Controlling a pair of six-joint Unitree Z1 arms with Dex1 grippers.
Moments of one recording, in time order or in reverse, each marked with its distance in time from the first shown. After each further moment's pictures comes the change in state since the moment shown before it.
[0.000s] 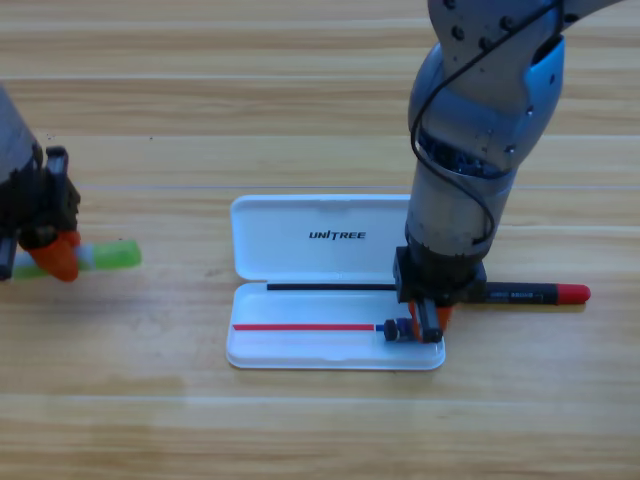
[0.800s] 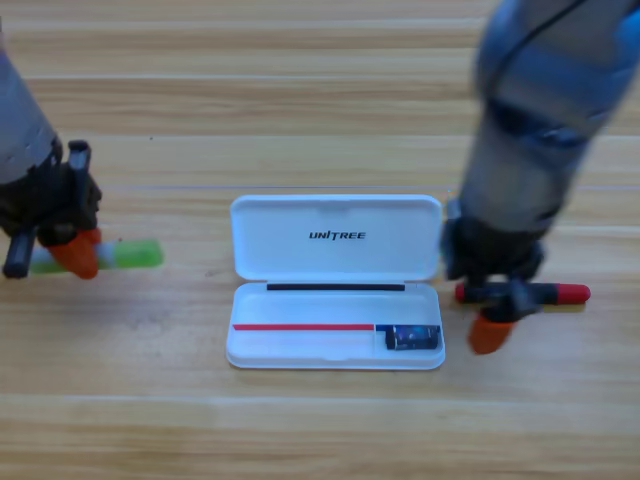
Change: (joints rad) arm 0 -0.076 -0.005 -0.045 0.037 0.006 -0.014; arm 1 0.001 -0.156 0.097 0.015 -0.050 0.002
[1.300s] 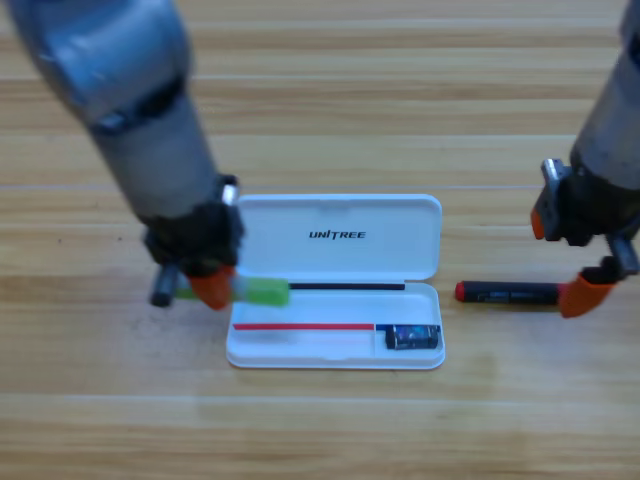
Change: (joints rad) arm 0 -0.254 0.211 -0.208 0.030 0.000 -0.080; arm 1 -0.180 -0.137 0.163 -0.061 0.009 -0.181
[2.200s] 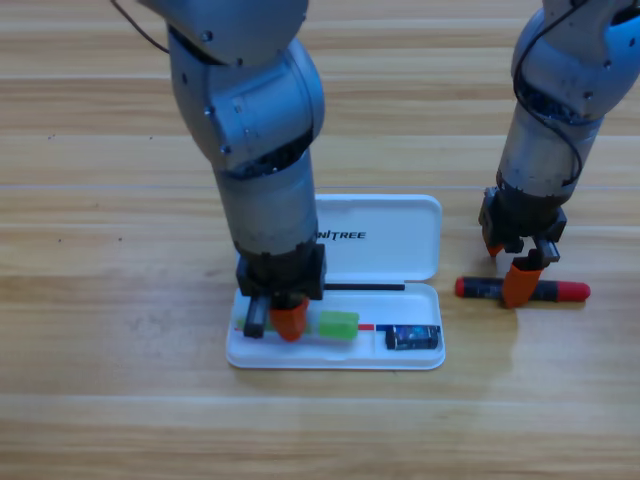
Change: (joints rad) arm 0 -0.090 0.210 -0.185 0.038 -0.015 -0.096; arm 1 -0.103 0.330 -0.222 -0.009 0.041 -0.110
